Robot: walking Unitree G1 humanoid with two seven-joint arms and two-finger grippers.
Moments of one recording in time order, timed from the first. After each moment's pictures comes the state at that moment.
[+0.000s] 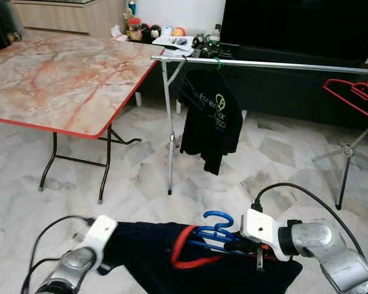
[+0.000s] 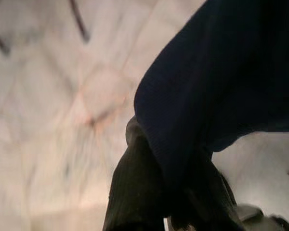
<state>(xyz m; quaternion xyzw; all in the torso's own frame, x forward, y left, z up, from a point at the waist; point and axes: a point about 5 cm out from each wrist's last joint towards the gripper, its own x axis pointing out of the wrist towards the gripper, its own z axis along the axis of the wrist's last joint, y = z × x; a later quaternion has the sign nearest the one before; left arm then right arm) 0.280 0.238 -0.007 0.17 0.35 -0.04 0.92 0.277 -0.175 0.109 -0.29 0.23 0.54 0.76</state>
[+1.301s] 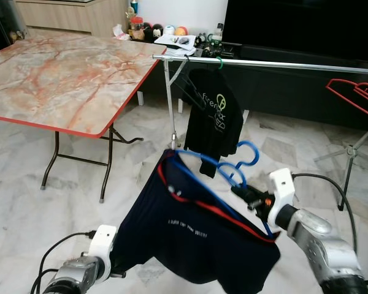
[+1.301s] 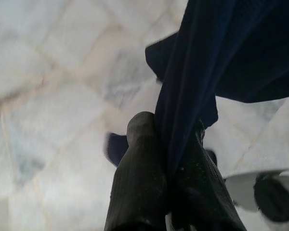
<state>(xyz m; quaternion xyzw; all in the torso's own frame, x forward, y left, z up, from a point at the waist) 0.284 0.201 -0.009 0.01 0.40 -0.13 0.91 0.331 -0.192 0.112 0.14 0.14 0.20 0.96</state>
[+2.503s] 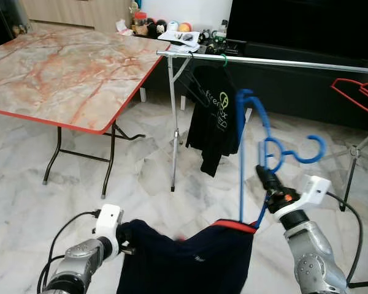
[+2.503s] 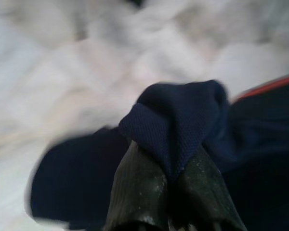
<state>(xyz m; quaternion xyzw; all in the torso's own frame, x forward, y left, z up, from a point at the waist) 0.300 0.188 0.020 -0.07 0.25 -0.22 0.94 0.316 -0.191 0.119 0.33 -0.08 0.10 0.93</state>
